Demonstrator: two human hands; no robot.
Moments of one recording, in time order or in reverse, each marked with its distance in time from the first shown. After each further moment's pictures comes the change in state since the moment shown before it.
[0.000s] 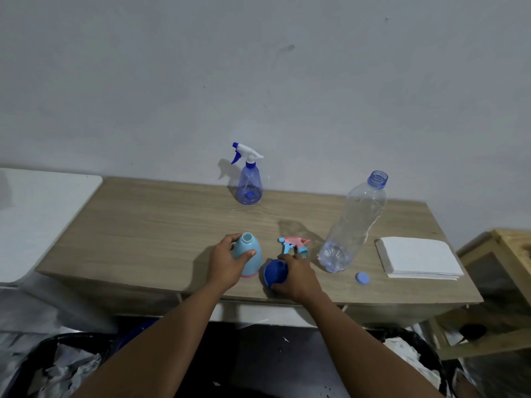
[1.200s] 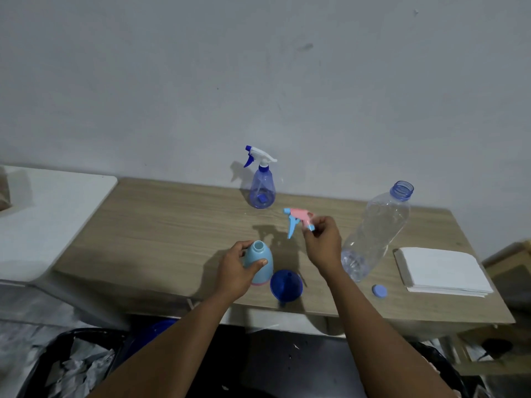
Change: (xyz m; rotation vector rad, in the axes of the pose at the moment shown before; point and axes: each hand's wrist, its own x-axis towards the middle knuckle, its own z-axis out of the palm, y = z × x) left_hand 0.006 -0.009 -0.001 -0.018 -0.026 0.007; right_hand 0.048 -0.030 -0.062 0.704 0.520 0.099
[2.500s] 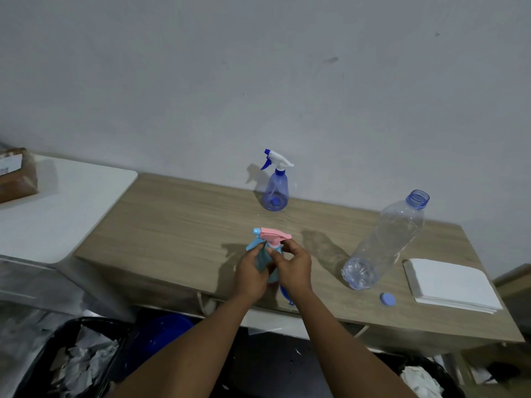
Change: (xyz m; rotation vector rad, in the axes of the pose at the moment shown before) left_hand -0.020 0.002 0.011 -0.030 0.072 -0.031; right_hand -0.076 -0.003 0.064 0.101 -0.210 -0.040
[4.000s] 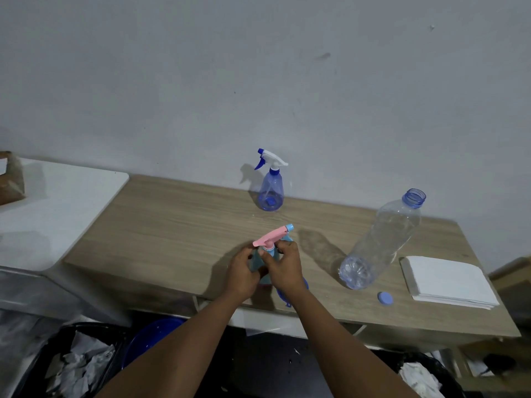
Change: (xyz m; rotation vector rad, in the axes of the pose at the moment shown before) left_hand 0.016 -0.008 -0.009 0.029 -0.068 0.064; right_hand 0.013 0.006 0.011 -0.085 -0.086 -0.018
